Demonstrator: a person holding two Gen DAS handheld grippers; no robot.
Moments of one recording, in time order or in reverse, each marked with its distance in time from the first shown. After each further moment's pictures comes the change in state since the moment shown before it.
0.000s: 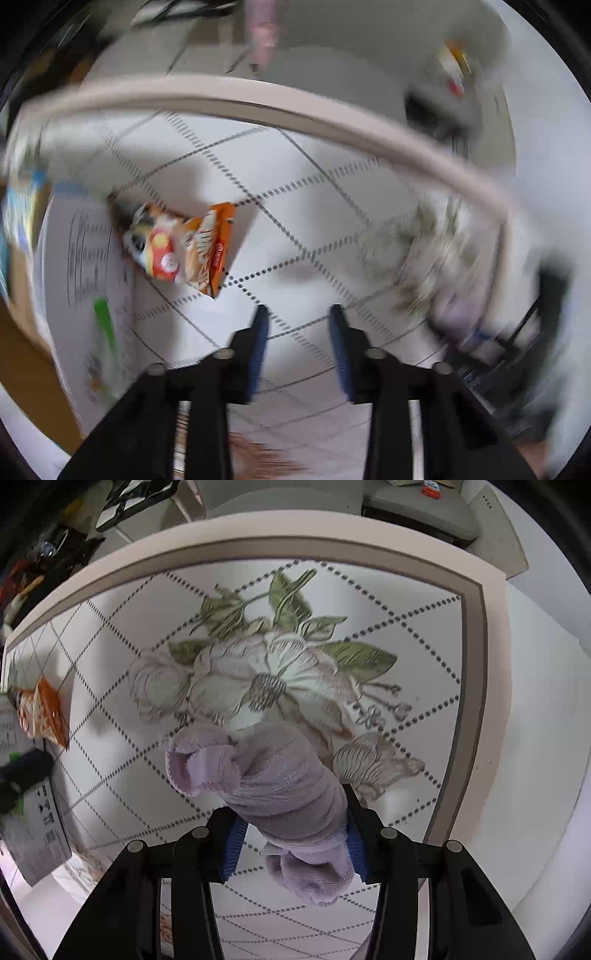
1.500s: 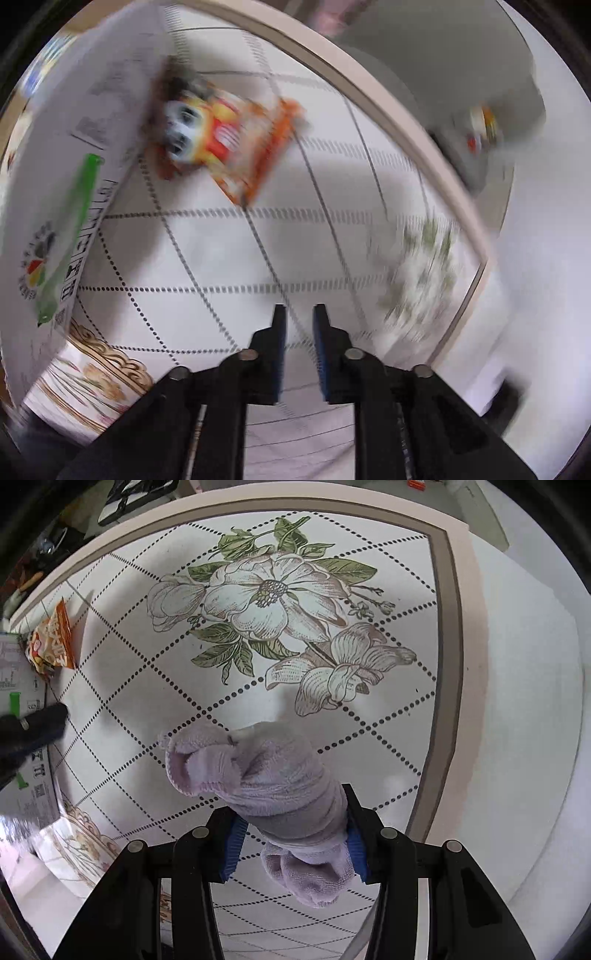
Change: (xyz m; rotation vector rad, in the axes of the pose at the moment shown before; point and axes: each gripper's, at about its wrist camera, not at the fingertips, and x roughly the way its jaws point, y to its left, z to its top) left arm 0.010 0.049 -0.027 -0.314 0.019 -0.167; right arm -0.031 0.046 -0.101 0.038 -0.015 0.006
